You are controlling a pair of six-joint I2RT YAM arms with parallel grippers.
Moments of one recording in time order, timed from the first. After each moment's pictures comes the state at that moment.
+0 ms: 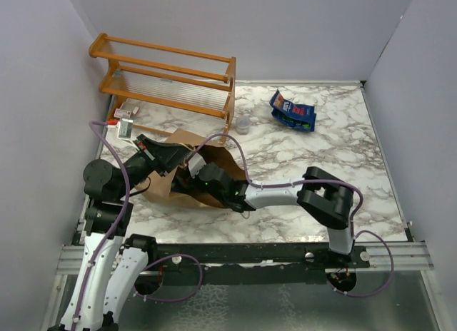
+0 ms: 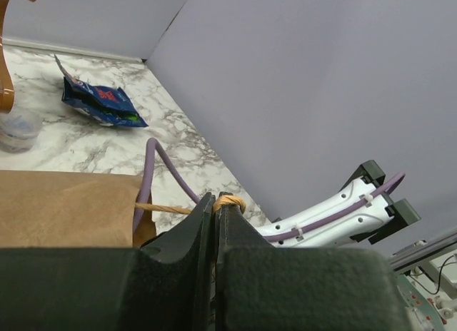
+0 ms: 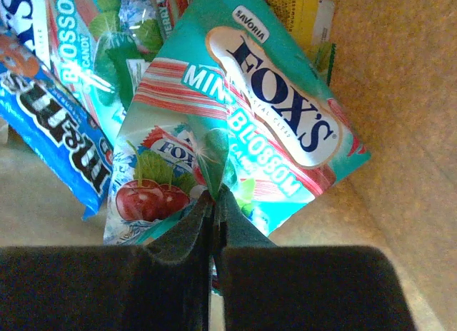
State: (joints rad) left arm -0.16 0.56 0.77 0.00 0.68 -0.89; right arm 1.17 1.97 1.18 0.45 0.38 -0.07
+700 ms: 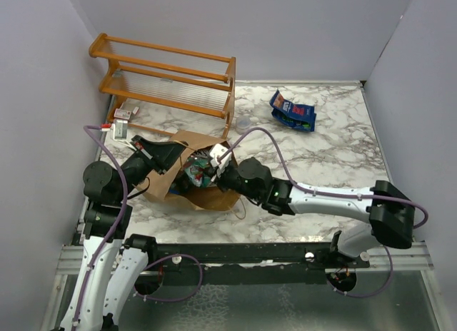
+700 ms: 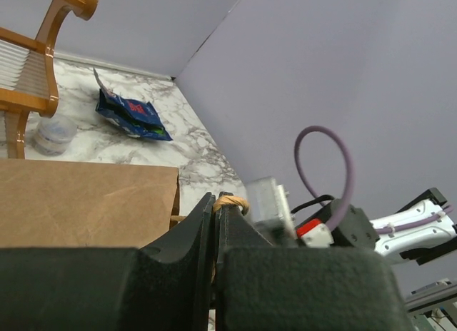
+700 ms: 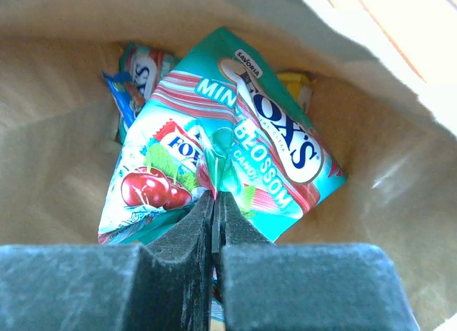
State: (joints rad) left arm -0.16 0.54 0.77 -0.06 0.55 -0.86; right arm 1.16 1.51 0.92 0.40 0.17 -0.11
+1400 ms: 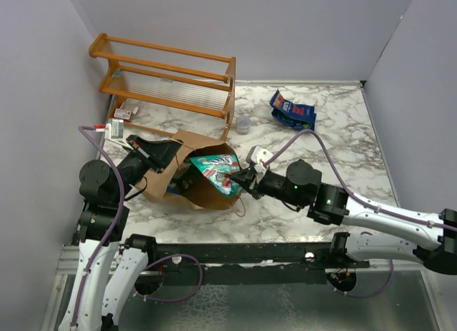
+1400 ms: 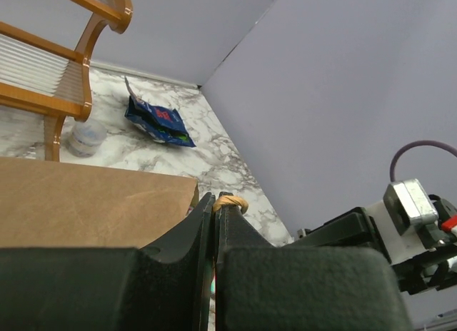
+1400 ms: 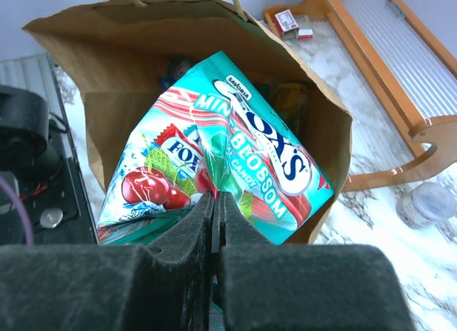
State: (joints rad) left arm -0.16 0.53 0.84 -0.17 0.48 -0.80; right arm 1.16 1.05 0.85 0.11 0.09 -0.10
